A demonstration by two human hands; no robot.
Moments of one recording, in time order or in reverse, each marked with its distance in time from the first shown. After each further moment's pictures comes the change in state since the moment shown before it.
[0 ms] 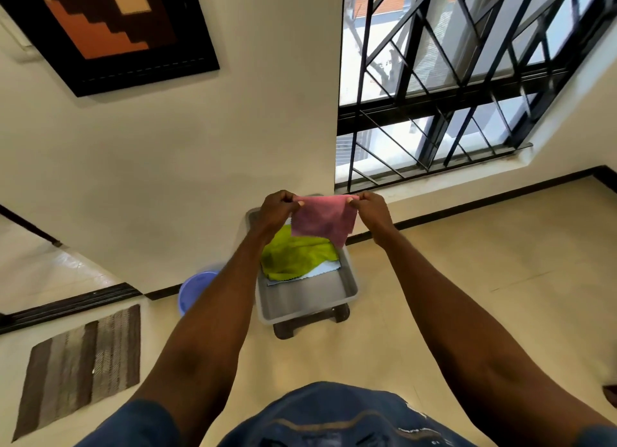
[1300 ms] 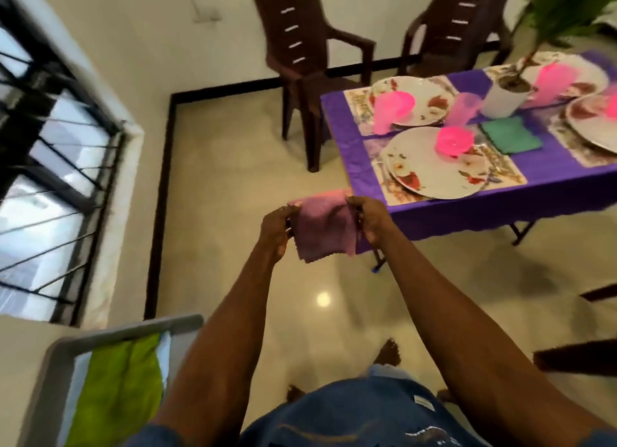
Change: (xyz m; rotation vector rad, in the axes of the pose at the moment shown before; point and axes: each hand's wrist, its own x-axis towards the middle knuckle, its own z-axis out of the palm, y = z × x) left_hand -0.256 0.009 0.290 -0.035 -1.378 -0.297; right_hand -0.400 0.166 -0.145 0.895 1.311 0.433
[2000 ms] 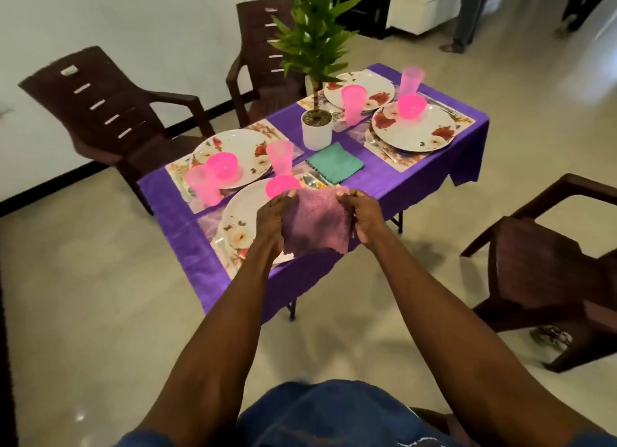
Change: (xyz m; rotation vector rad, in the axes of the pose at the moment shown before) left_hand 0.070 -0.021 0.437 0.209 -0.432 -0.055; right_hand 0.060 -0.140 -0.357 0.319 0.362 -0.263
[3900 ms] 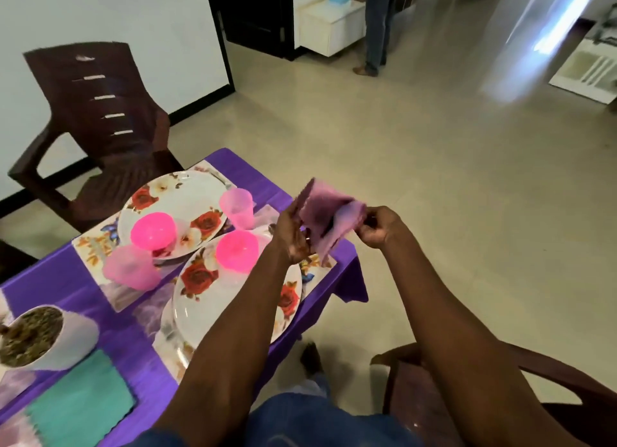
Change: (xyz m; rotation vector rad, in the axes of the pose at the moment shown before) left_hand 0.501 0.011 0.678 -0.324 -0.262 -0.515; right_hand 0.563 -0.367 -0.474 0.427 0.298 0.357
